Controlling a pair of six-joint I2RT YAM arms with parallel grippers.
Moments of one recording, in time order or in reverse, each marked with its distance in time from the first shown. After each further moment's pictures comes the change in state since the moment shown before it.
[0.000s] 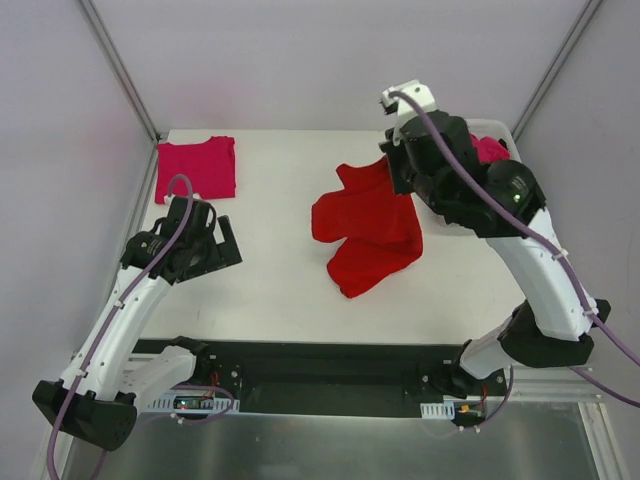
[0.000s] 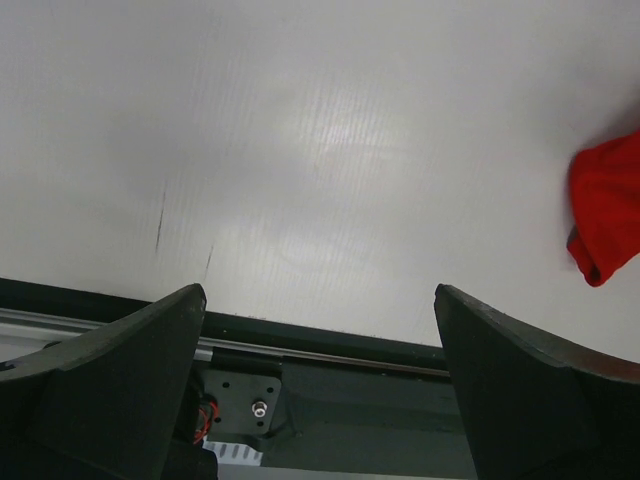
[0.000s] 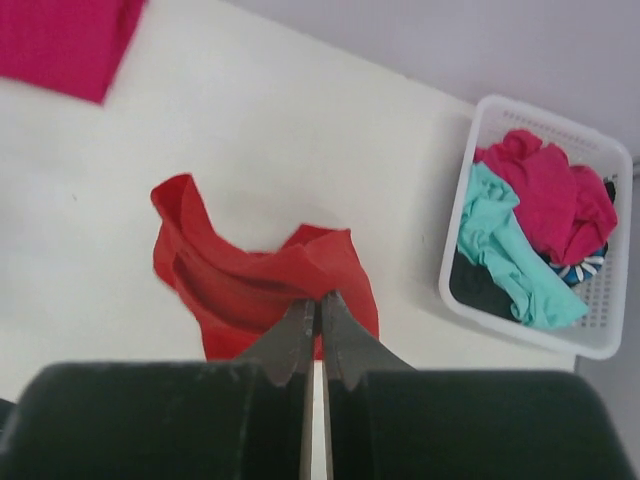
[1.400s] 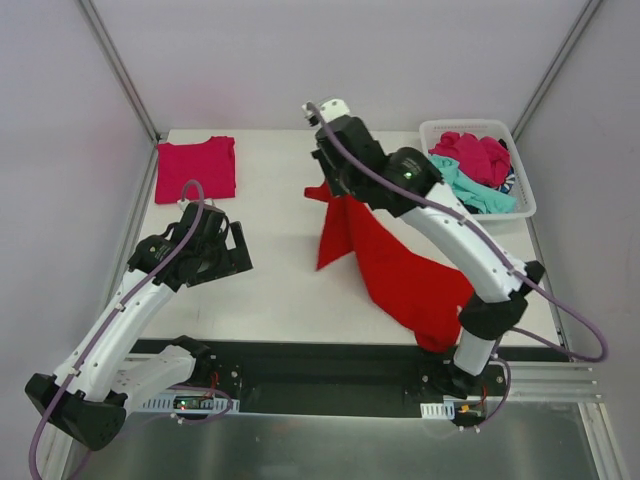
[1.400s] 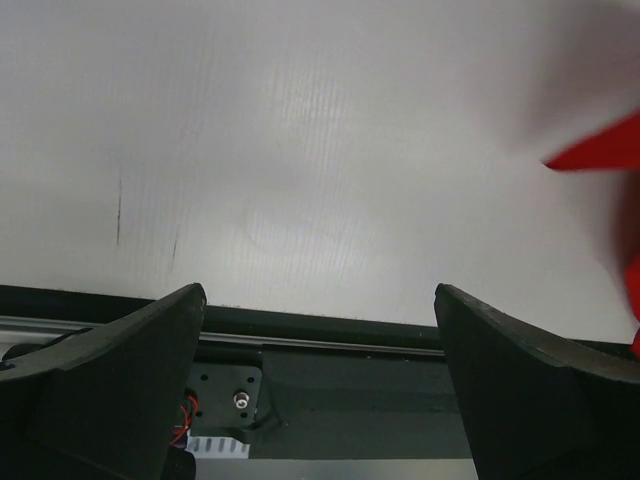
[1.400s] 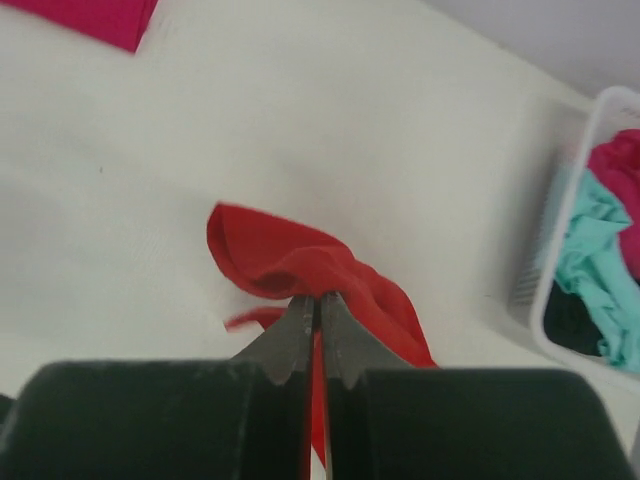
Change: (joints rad) left arm -0.142 -0.013 -0.022 0.008 -0.005 -0.085; right arm 0.033 0.221 0.082 0.097 -0.024 0.034
